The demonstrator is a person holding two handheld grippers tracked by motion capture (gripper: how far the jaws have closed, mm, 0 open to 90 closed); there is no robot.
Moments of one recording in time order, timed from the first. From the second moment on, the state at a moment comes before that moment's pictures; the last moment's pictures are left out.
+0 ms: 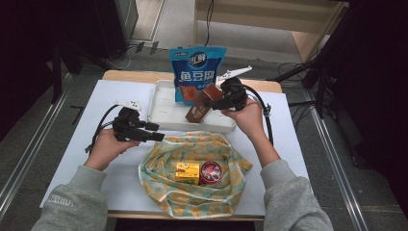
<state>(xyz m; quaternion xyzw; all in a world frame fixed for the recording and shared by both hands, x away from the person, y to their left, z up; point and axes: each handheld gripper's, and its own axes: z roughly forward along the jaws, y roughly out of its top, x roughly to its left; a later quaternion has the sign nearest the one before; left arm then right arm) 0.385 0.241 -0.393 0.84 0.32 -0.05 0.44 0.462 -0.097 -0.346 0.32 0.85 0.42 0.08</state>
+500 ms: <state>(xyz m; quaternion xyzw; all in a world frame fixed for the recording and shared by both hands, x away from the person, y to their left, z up) 0.385 0.238 -0.396 0.84 0.32 -0.06 0.43 0.451 -0.119 -0.361 0.32 0.85 0.42 0.07</state>
